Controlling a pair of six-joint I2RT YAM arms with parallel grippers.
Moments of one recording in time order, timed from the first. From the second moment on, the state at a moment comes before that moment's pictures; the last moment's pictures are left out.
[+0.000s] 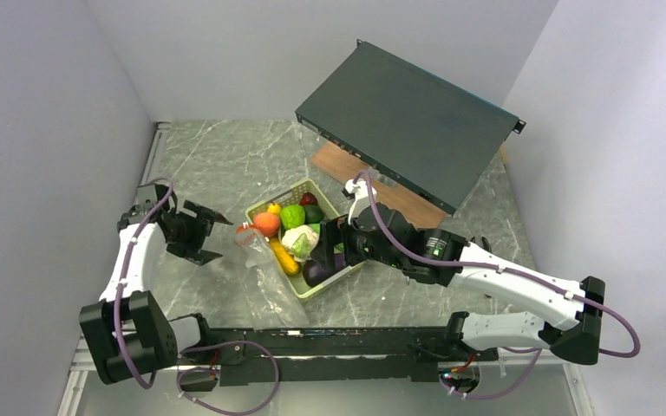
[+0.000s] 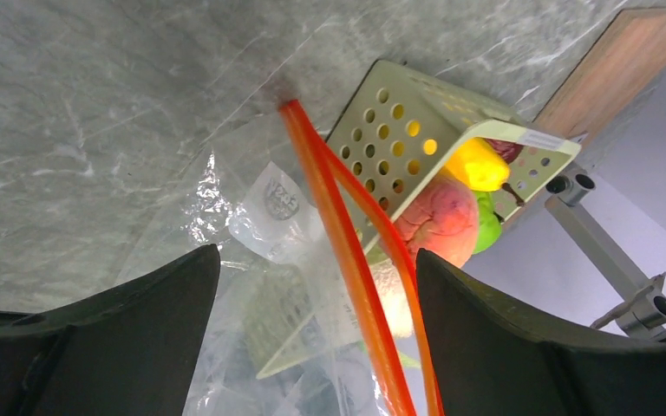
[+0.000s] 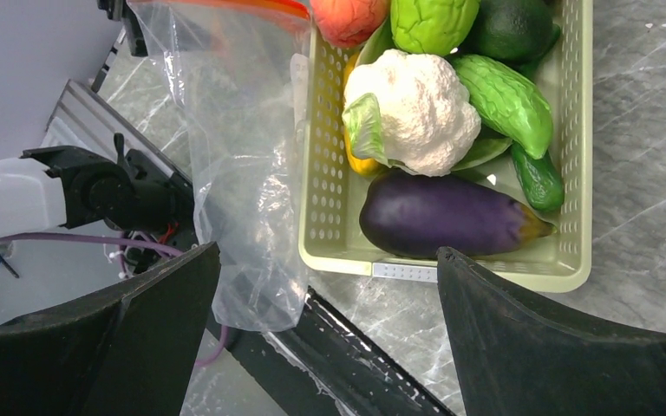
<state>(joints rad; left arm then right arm) 0.27 1.18 0.85 -0.84 0.42 -0.95 1.12 1.11 1.08 -0.51 0.19 0.61</state>
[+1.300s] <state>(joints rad) 0.14 0.87 1.16 -0.97 -0.19 -0.59 1.12 1.15 1.06 -0.49 0.17 0.61</state>
